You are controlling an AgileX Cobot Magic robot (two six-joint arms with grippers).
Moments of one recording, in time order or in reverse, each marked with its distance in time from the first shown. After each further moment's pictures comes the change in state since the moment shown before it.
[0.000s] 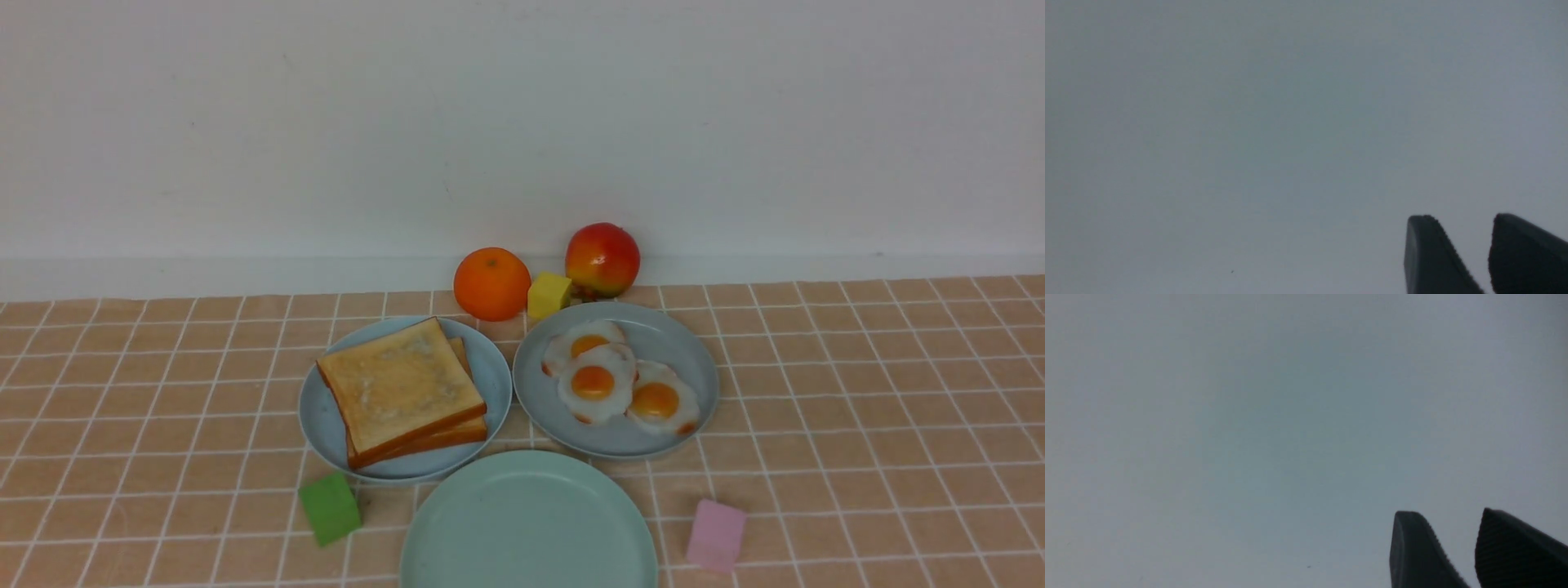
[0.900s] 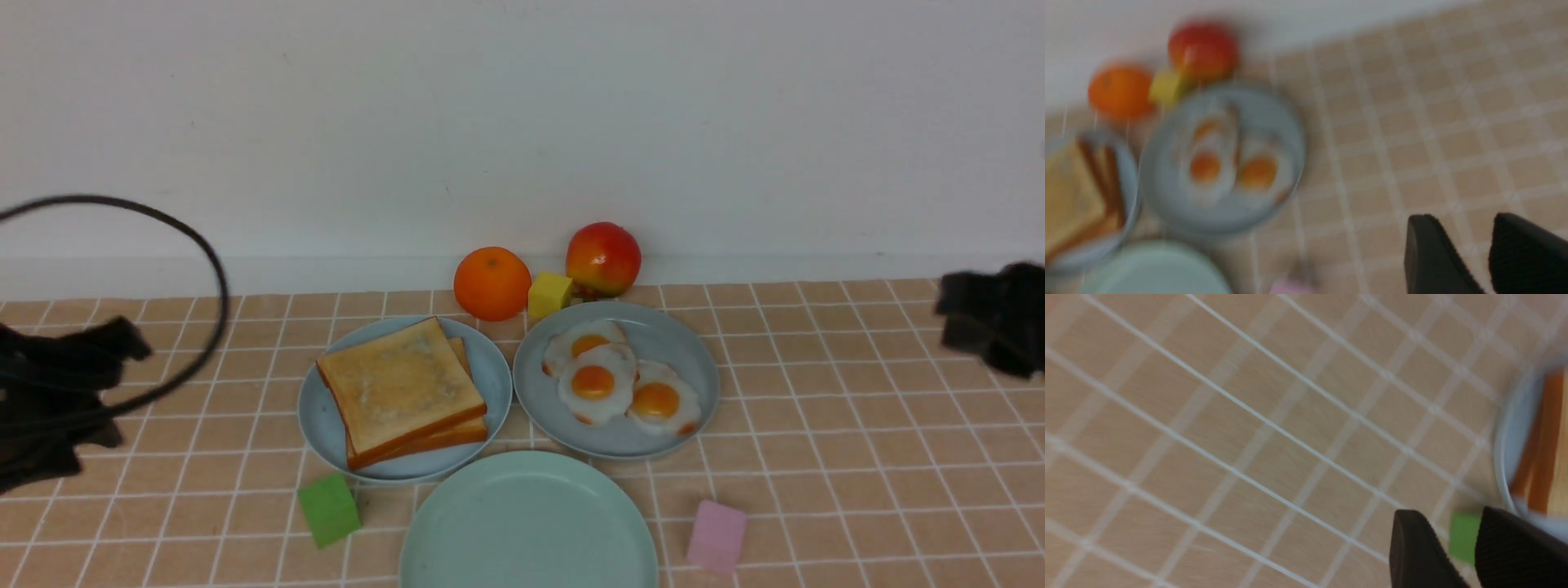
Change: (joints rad) right arm 0.308 0.941 -0.433 -0.035 0.755 -0.083; left arm -0.057 1.167 -0.516 -0.105 1.028 0.300
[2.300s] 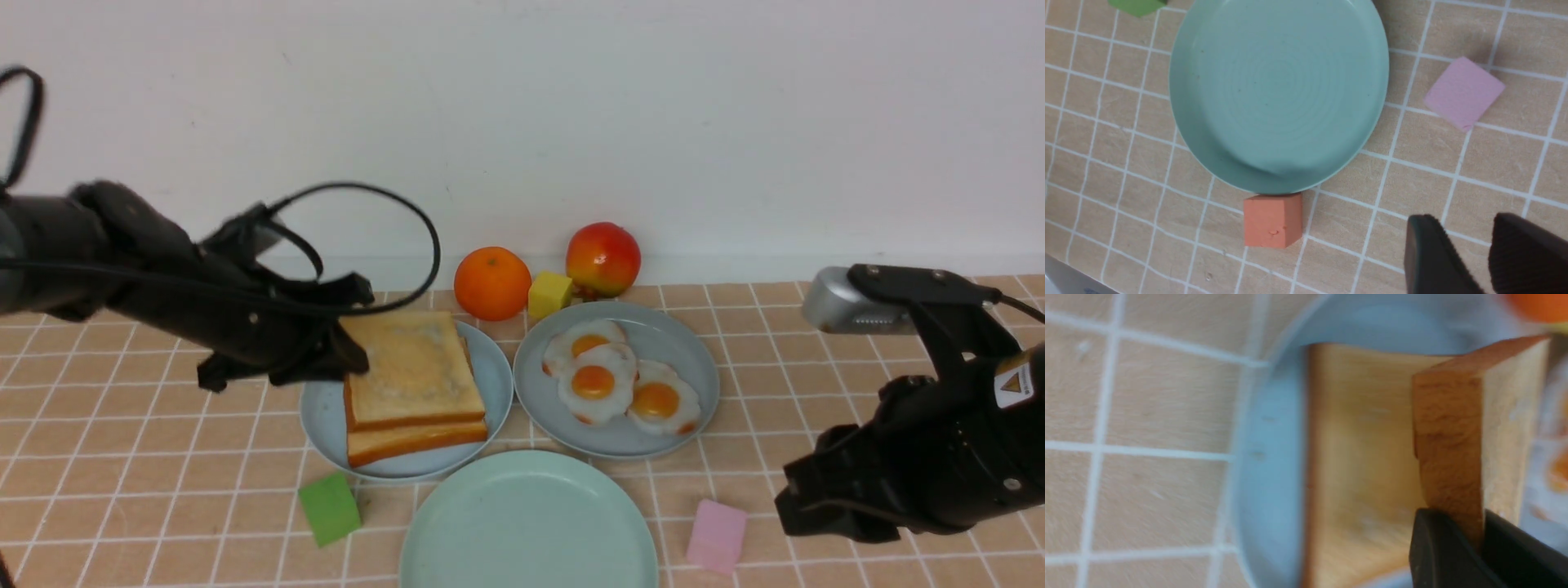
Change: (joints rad) right arm 0.160 0.092 0.000 0.402 0.211 -0.465; left arm -0.033 0.534 -0.338 -0.775 -0.108 0.867
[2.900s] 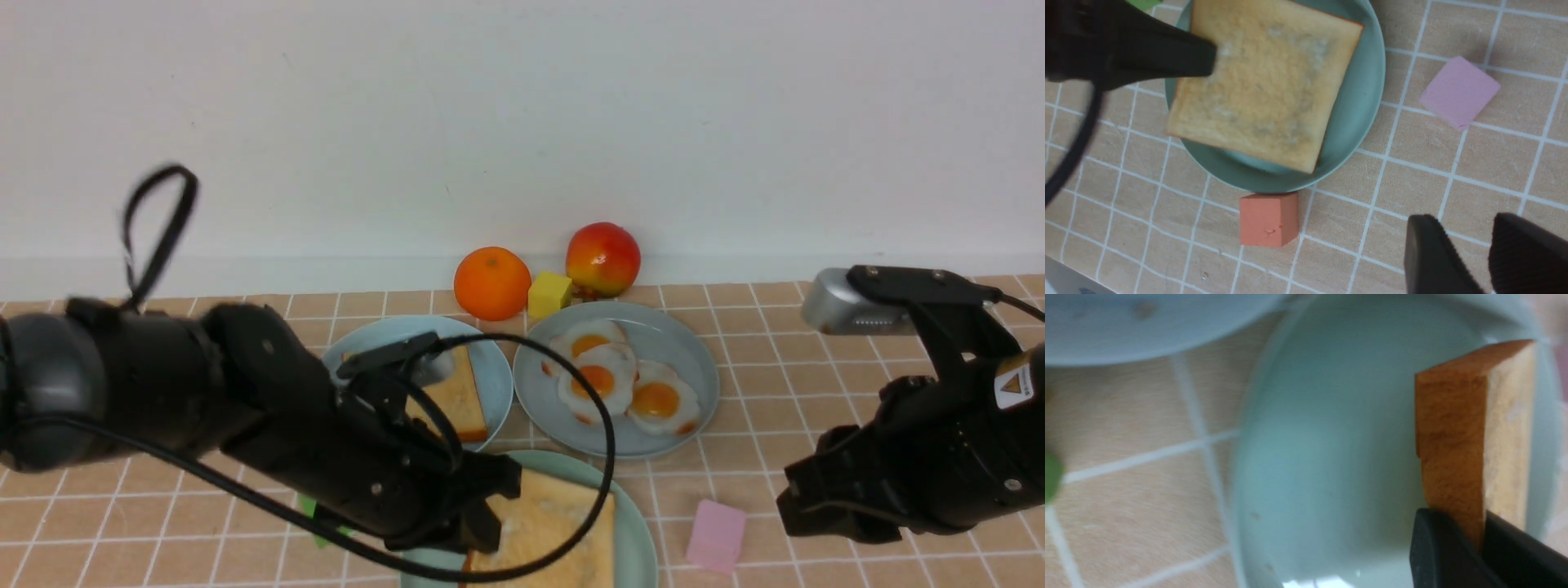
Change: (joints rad) right arm 0.000 0.000 0.000 -0.004 0.001 -0.001; left arm -0.371 -0.096 0.290 -0.055 -0.113 0.066
